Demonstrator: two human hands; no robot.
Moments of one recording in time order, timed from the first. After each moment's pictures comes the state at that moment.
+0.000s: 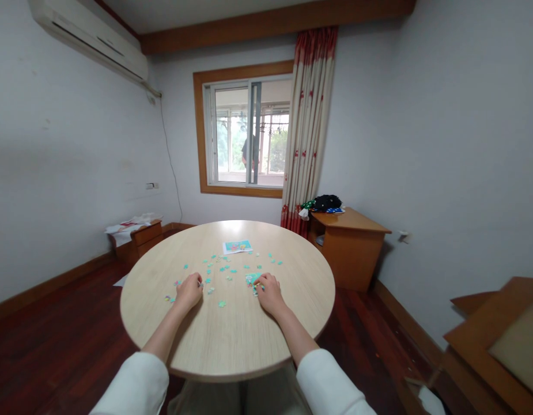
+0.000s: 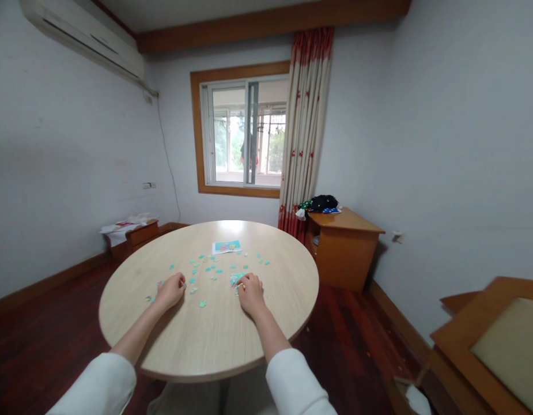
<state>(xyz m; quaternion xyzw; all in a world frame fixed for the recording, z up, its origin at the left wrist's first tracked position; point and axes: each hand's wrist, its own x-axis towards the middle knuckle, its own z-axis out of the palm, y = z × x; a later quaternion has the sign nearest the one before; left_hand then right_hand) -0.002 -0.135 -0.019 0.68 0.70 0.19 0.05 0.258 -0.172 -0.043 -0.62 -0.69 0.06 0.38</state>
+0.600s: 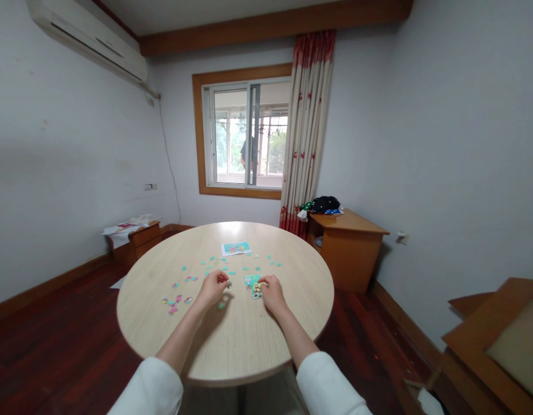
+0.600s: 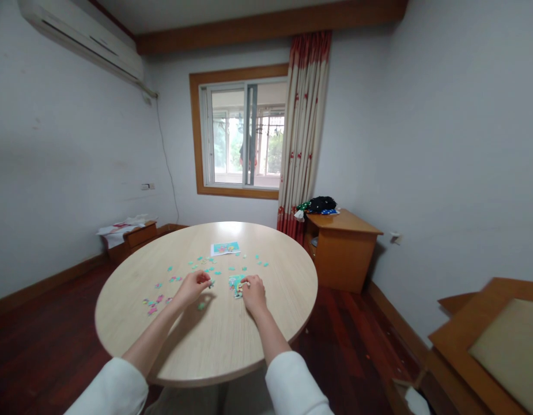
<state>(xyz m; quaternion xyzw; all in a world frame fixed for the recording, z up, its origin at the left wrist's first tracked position) 0.063 -0.140 -0.007 0.66 0.51 0.46 0.30 0.269 -0.157 -0.053 -0.63 -0.62 0.09 0.45</state>
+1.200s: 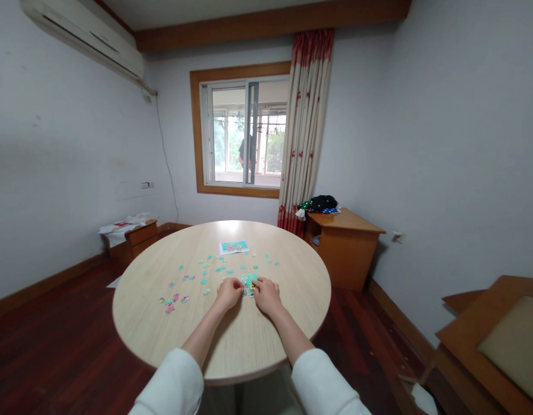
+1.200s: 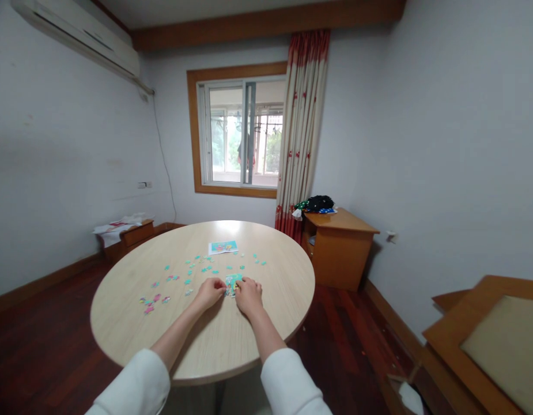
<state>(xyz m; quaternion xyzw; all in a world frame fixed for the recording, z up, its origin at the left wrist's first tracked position) 0.116 -0.135 -0.039 0.69 0.58 0.34 0.26 0.260 -0.172 -0.042 -0.67 -0.70 0.05 0.26</state>
